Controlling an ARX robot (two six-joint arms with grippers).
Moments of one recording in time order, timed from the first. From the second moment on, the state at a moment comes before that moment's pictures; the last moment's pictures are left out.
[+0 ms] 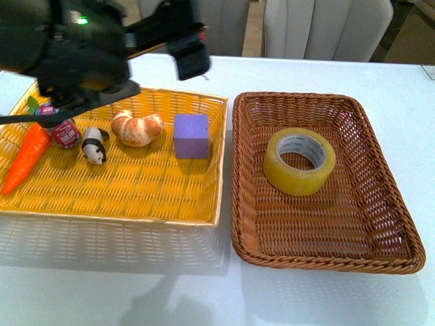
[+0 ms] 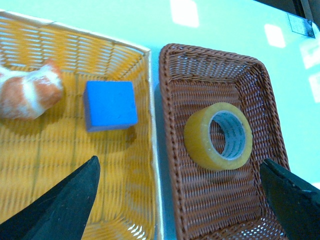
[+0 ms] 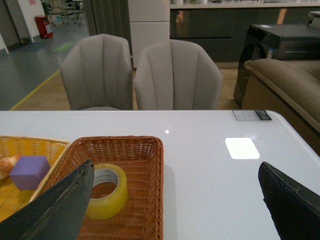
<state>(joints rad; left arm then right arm) -0.38 1.79 0.90 0.26 0.16 -0.46 0.00 0.01 0.02 0.00 0.00 0.00</state>
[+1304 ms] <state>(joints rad) 0.00 0.60 0.02 0.59 0.00 -0.01 0.00 0.00 0.02 0.00 0.00 0.00</state>
